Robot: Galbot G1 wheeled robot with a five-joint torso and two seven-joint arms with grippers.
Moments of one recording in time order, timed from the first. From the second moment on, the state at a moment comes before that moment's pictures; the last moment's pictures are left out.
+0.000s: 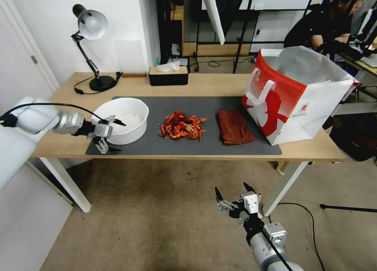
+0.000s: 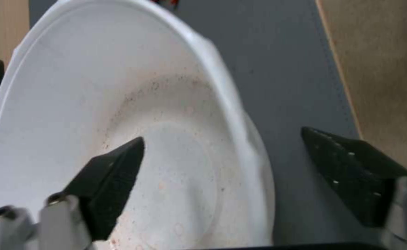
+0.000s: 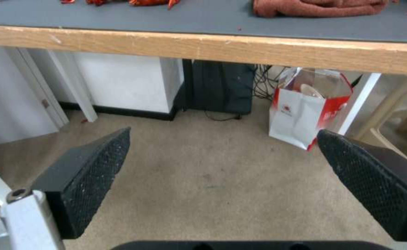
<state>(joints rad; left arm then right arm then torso) 0.40 -0.57 0.03 -1.46 0.00 -0.15 1.20 -1.81 1.60 0.45 2.24 -0.10 -0.23 -0.18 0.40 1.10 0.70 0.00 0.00</state>
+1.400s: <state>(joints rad) 0.50 -0.46 -0.08 -1.57 -0.01 -0.26 1.22 -1.81 1.60 0.44 2.23 -0.11 -0.21 -0.18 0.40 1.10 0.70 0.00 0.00</state>
